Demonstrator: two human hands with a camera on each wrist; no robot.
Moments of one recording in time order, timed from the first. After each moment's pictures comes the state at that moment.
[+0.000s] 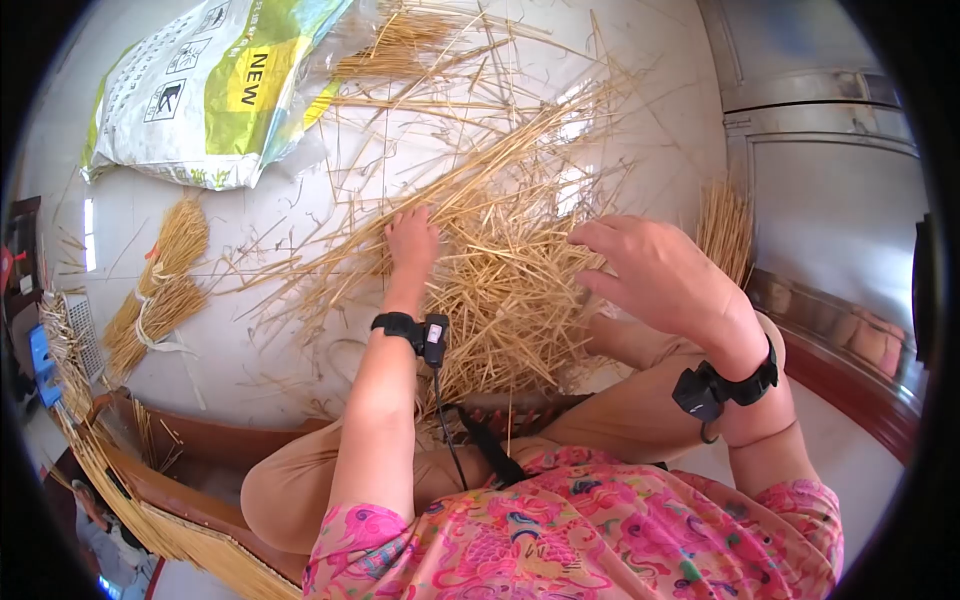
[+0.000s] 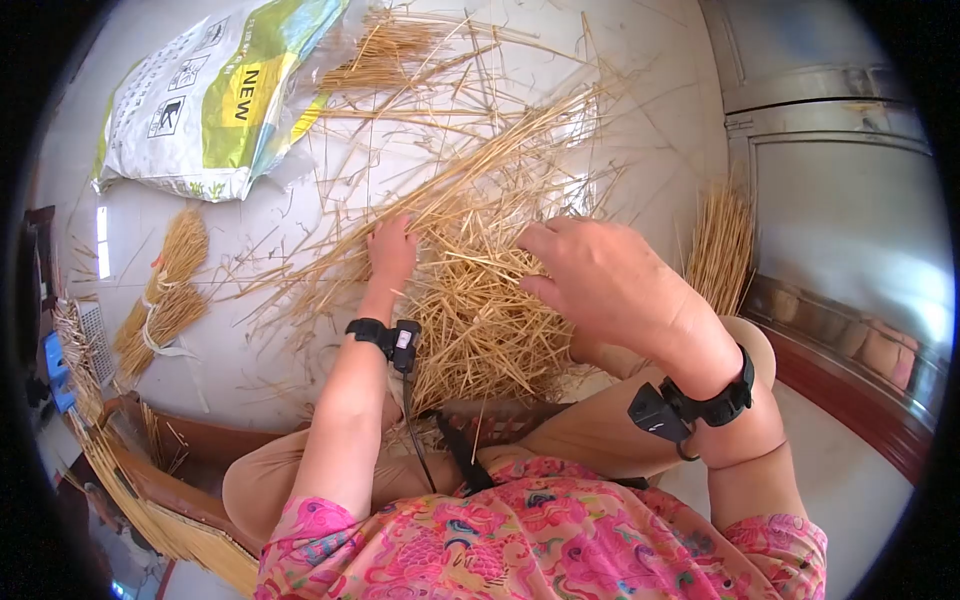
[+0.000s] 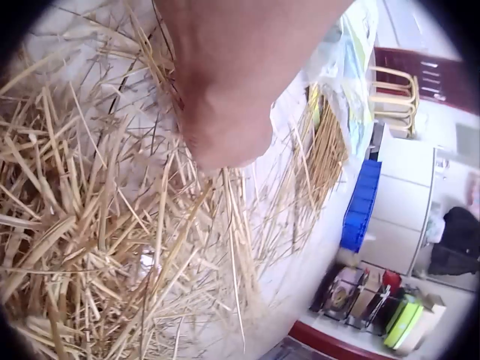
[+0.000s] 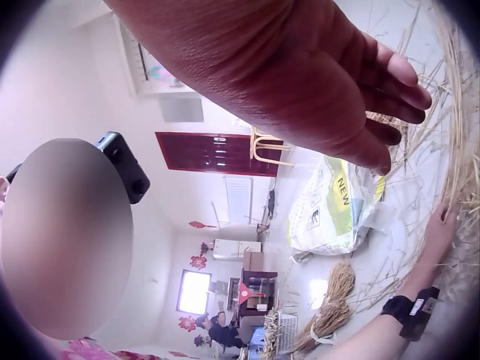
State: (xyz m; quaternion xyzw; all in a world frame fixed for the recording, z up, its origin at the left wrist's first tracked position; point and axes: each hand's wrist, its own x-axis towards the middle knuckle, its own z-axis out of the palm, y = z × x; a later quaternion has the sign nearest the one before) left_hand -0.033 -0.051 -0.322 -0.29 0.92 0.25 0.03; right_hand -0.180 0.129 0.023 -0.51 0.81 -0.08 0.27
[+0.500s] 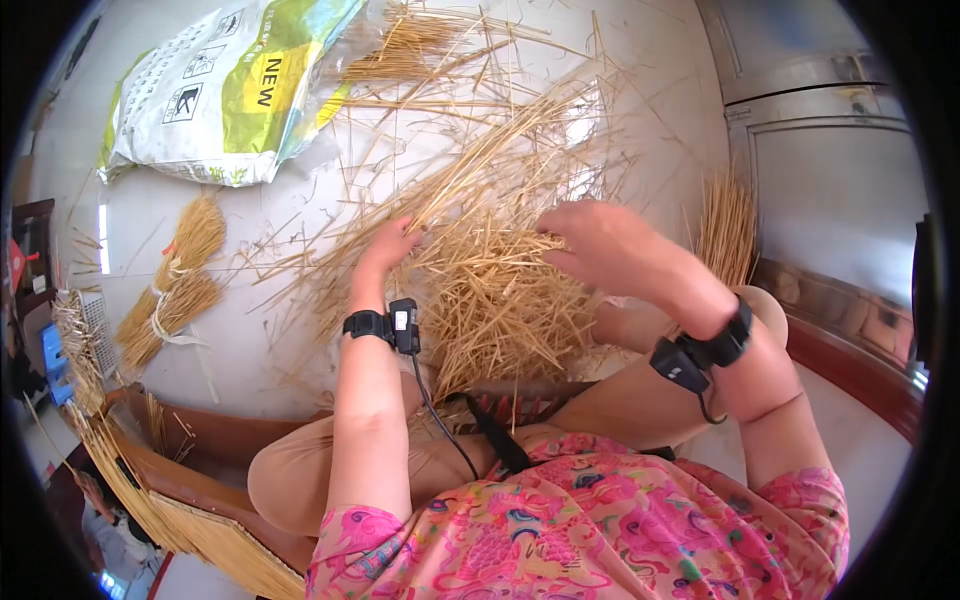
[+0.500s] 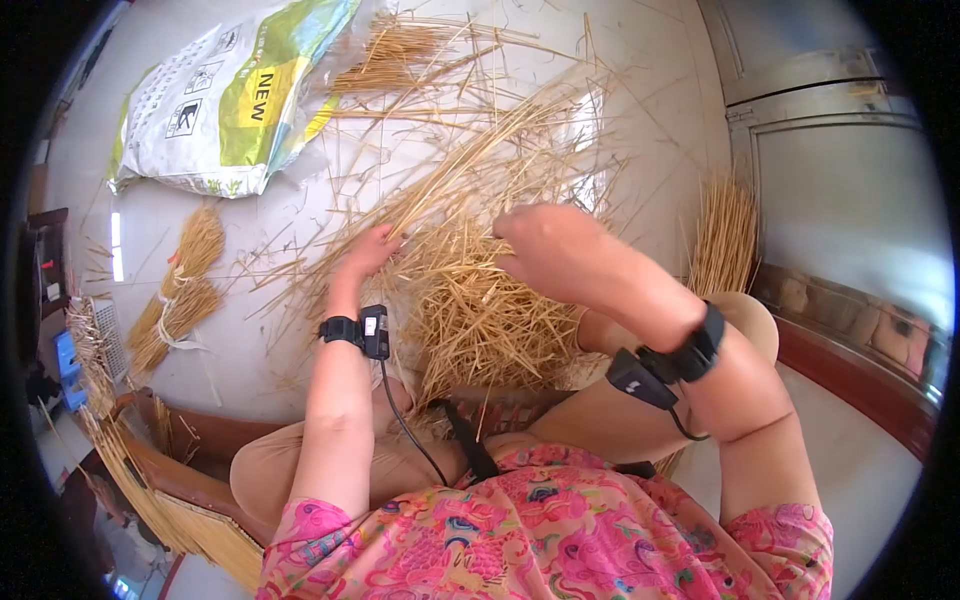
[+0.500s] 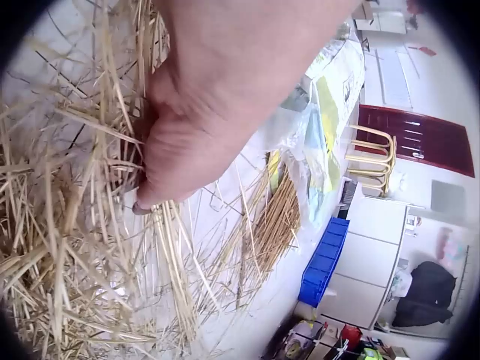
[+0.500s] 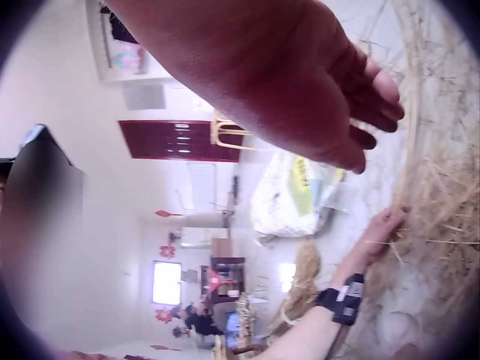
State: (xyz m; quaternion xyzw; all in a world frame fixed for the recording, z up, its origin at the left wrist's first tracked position) left_hand -0.003 -0.111 -0.274 -0.27 0.75 0.56 0.23; right_hand -0.171 0.129 -0.028 -0.53 0.79 -0.09 0.31
